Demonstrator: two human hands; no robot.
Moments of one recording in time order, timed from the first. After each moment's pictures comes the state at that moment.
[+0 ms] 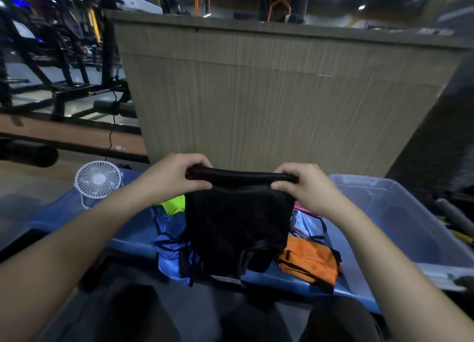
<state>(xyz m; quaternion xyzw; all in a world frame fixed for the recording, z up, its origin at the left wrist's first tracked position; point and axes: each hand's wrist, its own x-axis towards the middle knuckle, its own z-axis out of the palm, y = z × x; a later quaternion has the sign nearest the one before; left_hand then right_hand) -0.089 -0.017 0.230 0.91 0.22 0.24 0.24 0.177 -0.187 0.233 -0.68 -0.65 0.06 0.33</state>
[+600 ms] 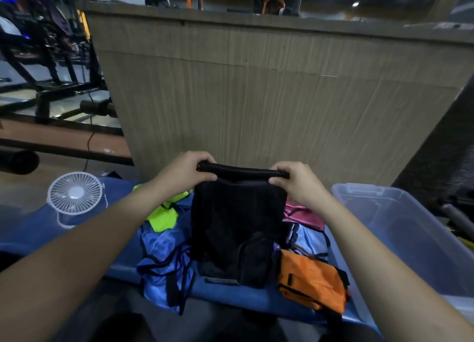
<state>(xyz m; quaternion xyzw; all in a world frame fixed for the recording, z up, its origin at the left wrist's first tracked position) -0.008 0.059 0.208 0.88 0.28 0.26 0.28 0.225 -0.110 0.215 -0.73 -0.59 0.07 0.33</state>
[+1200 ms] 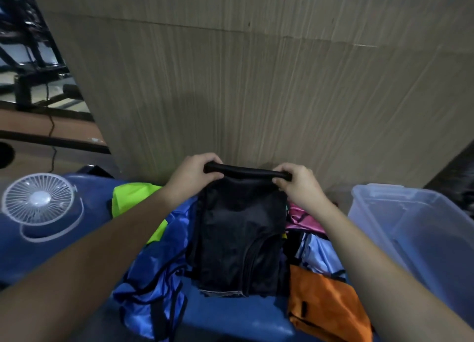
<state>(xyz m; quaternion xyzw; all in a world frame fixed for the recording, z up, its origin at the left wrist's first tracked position) 0.068 0.143 0.132 0.87 0.28 0.29 0.28 0.289 -0.025 0.140 -0.77 -0.53 0.06 0.36</state>
